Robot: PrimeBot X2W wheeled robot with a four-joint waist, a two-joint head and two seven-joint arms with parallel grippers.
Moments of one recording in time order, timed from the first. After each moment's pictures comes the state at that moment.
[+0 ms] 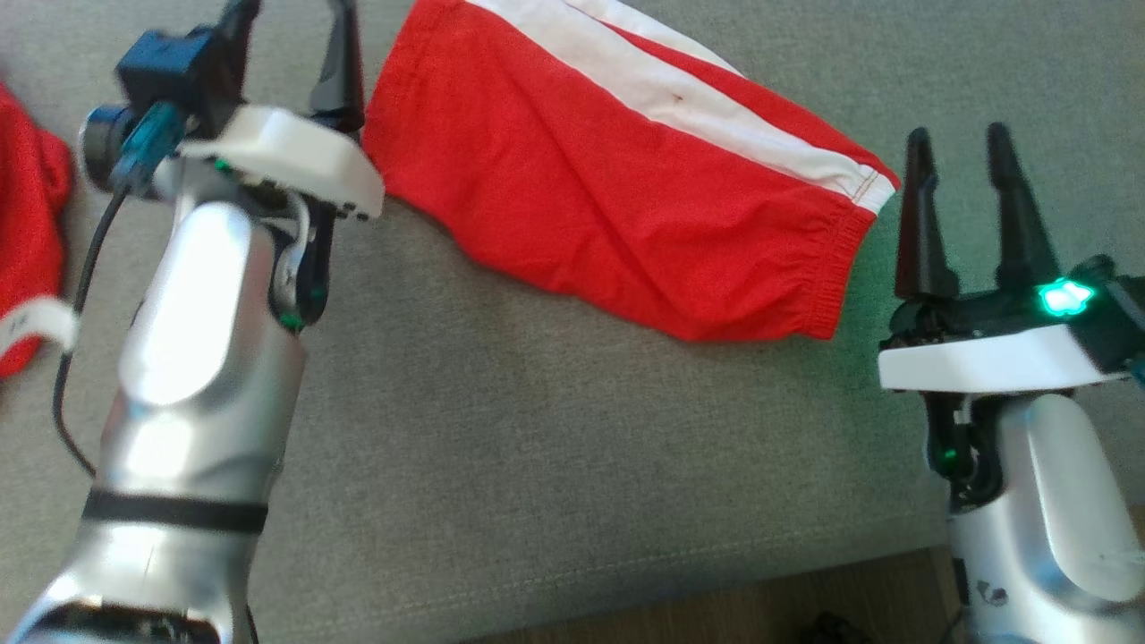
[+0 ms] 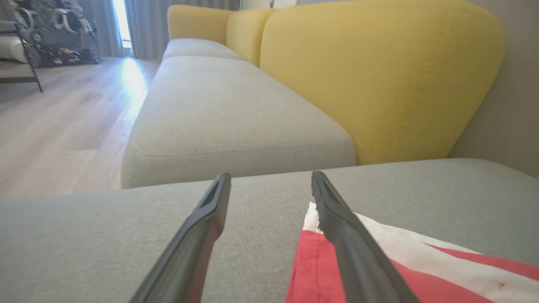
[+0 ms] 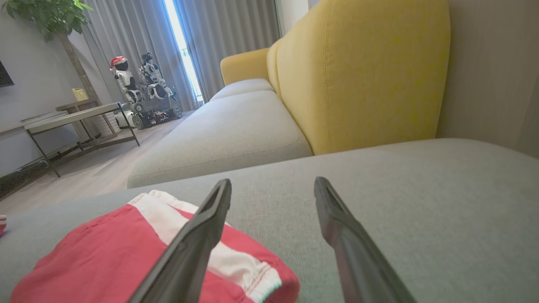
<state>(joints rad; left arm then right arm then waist) -0.80 0.11 -0.30 0.58 -0.28 0.04 -0.25 -0.31 -0.05 0.06 0.11 0.25 0.13 -0.22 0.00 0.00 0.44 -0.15</state>
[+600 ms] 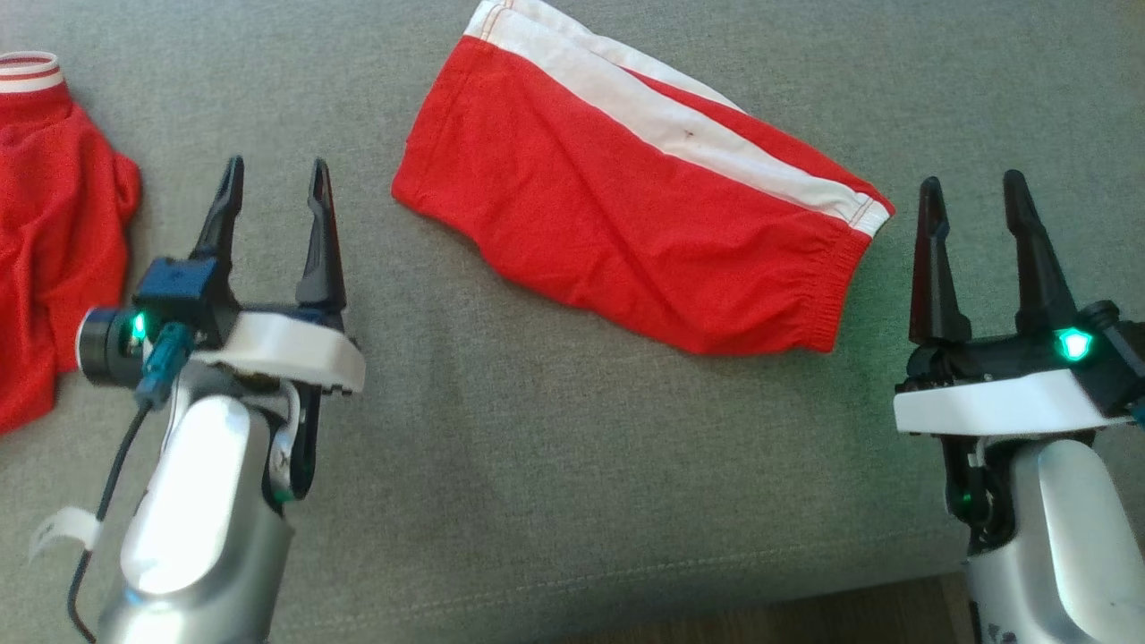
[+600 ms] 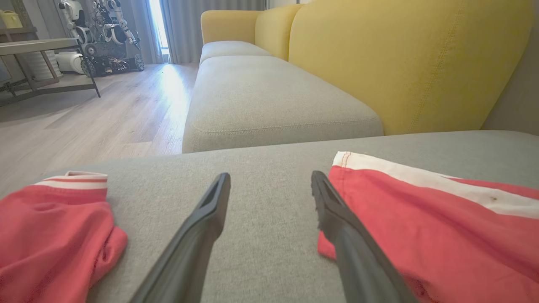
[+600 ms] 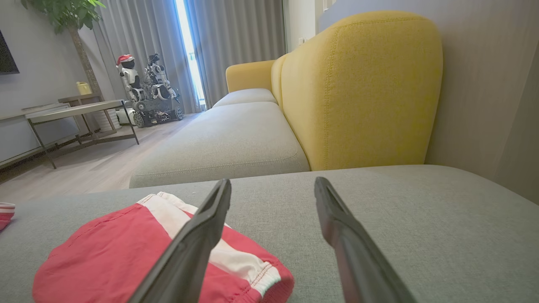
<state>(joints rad) -0.40 0.16 -0.25 0.28 -0.21 0.13 -0.26 -0.21 -0.05 0.01 0.04 0.16 0.13 -0.20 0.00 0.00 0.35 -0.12</state>
